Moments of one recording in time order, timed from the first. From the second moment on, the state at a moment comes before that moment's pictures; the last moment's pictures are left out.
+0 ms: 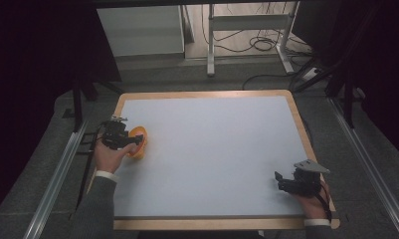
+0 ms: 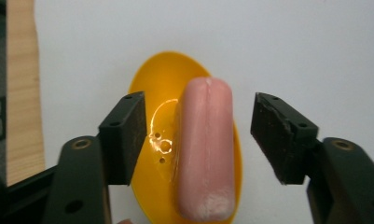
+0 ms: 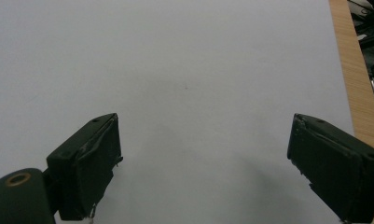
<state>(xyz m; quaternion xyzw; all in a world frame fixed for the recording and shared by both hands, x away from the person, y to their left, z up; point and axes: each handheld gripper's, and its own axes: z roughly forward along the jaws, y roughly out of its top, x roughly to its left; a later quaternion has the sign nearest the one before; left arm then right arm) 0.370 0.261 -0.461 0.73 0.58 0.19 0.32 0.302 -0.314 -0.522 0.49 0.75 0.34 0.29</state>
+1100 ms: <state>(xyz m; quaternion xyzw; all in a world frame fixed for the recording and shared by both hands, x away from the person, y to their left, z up) 0.279 0.214 -0.498 0.79 0.46 0.15 0.37 0.299 -0.311 -0.521 0.48 0.75 0.34 0.29</state>
